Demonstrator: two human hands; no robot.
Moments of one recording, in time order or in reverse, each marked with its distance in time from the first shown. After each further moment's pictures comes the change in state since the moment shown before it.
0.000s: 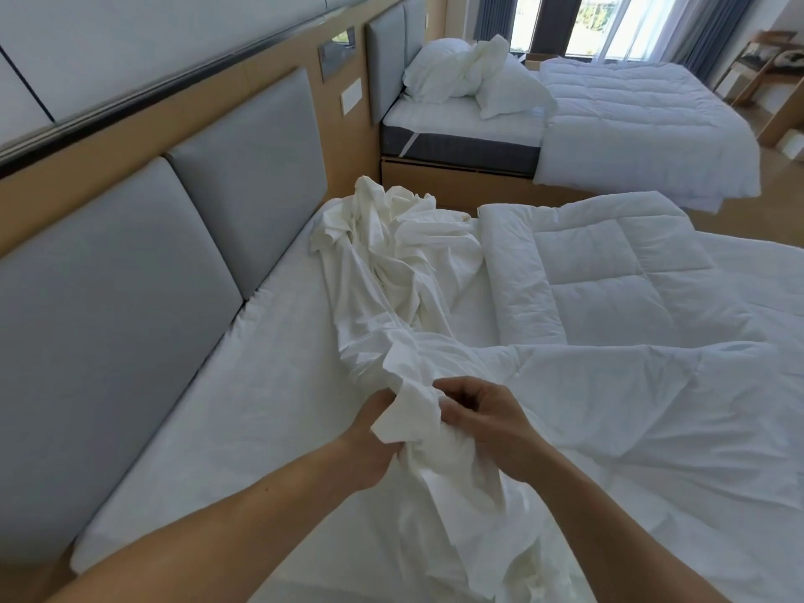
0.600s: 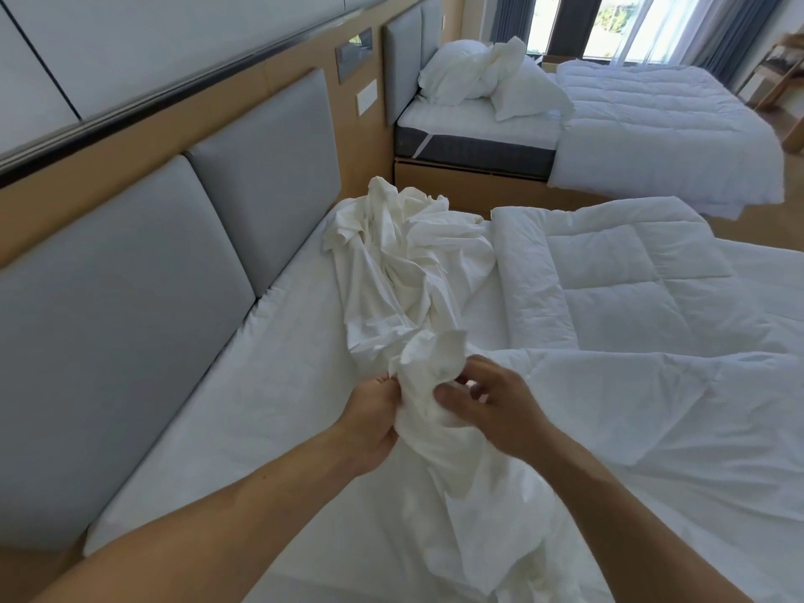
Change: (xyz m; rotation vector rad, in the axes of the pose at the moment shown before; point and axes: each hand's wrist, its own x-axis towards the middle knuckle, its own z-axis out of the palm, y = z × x) left_hand 0.007 0.017 -0.008 -0.241 0.133 0.003; right_hand 0.010 -0.025 0.002 -0.448 0.071 -0.372
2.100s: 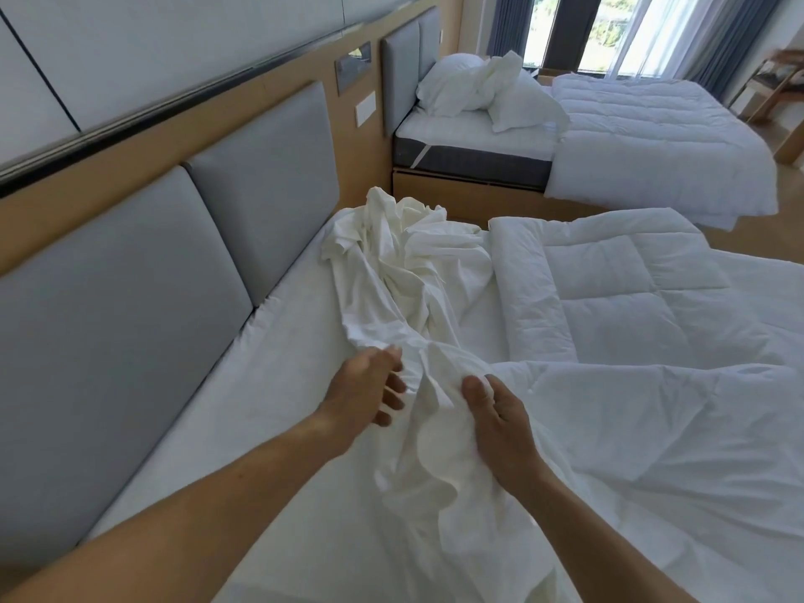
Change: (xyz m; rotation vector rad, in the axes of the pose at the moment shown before) left_hand 0.003 0.034 -0.006 0.475 0.115 0.178; right_hand -0.004 0.021 0.022 0.276 0.257 0.241
